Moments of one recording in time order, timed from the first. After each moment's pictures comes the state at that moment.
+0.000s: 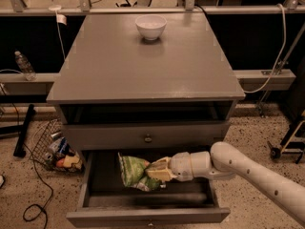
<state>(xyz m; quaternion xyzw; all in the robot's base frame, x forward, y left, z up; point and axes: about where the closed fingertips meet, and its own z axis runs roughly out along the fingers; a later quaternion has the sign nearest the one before) 0.496 0.004 0.542 -0.45 0.67 0.48 0.35</state>
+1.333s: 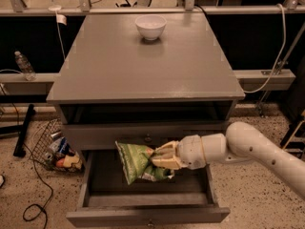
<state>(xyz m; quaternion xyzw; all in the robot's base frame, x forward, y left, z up) 0.476 -0.010 0.659 -0.54 0.61 0.42 0.40</state>
